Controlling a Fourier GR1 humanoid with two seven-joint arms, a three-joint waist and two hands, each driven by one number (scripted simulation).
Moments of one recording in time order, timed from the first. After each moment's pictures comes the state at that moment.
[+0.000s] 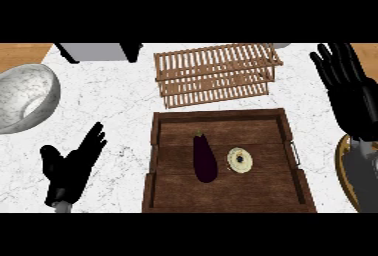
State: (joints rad) left arm 0.03 0.40 -0.30 -1.56 0.36 0.28 0.20; right arm -0.34 -0.37 -0.03 -1.55 -0.39 0.09 -0.11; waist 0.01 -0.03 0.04
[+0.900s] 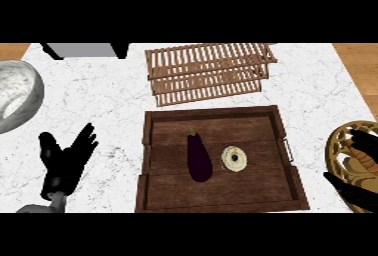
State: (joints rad) left arm -0.02 0.38 -0.20 -1.39 0.38 0.24 0.23; right arm 0.24 -0.46 -0.08 -1.77 -0.05 -0.15 0.02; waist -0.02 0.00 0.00
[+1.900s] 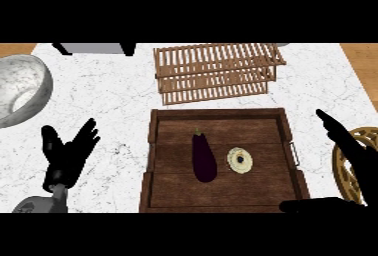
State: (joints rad) left arm -0.06 0.36 -0.16 -1.33 0.36 0.17 0.23; right arm -0.04 -0.54 0.25 -2.21 0.22 -0.07 0.98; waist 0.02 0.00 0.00
